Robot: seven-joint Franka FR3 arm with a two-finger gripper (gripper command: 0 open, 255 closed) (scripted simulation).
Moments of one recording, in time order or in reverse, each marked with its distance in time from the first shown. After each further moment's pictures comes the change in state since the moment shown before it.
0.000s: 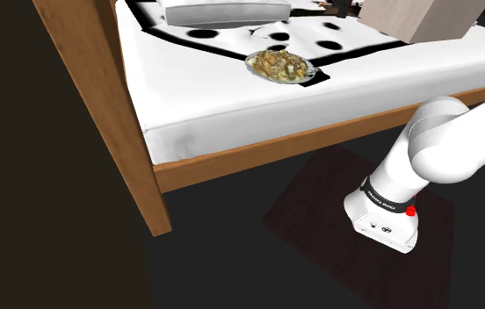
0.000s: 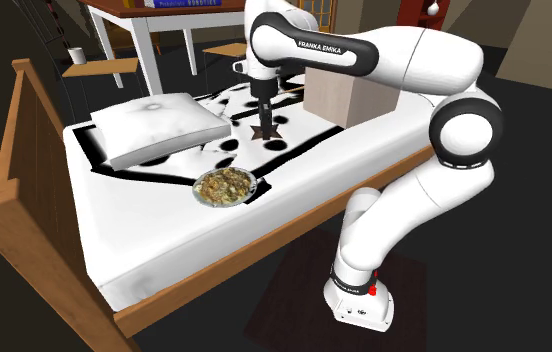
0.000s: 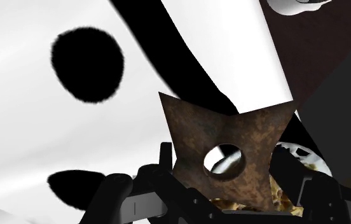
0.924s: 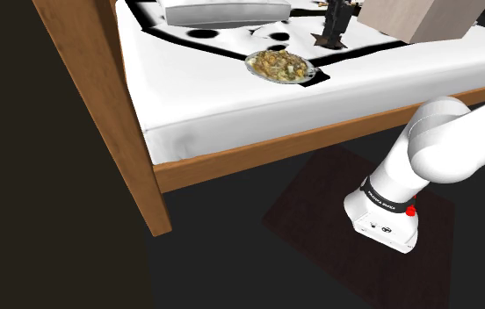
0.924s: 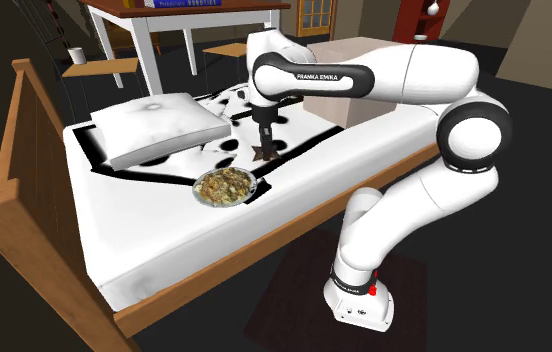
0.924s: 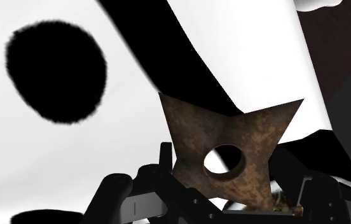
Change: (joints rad) arm -0.012 -0.049 -0.016 -0.219 -0.020 0.171 0.008
